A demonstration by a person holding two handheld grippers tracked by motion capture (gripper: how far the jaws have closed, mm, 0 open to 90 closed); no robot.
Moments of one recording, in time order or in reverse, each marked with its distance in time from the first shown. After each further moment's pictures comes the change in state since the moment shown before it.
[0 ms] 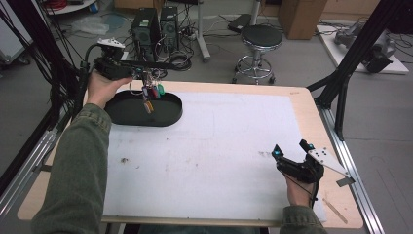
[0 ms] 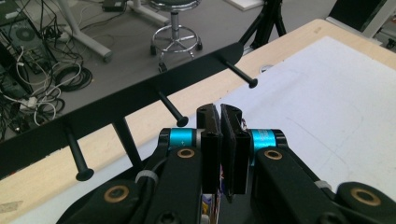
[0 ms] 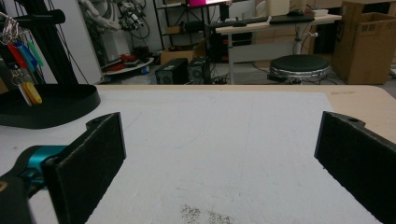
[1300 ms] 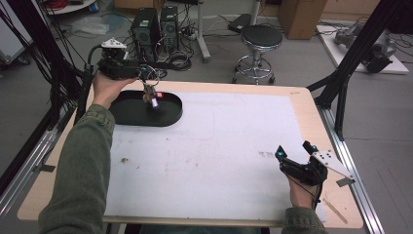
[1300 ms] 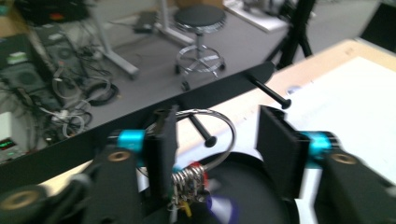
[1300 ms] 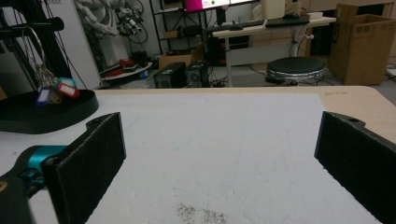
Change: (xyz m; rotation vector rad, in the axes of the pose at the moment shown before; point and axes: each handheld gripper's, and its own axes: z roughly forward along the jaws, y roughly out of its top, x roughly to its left) left arm 0.000 -0.007 0.008 -0.114 0.125 -0.013; right arm -0.004 0.000 -0.007 -0.018 -0.009 0.014
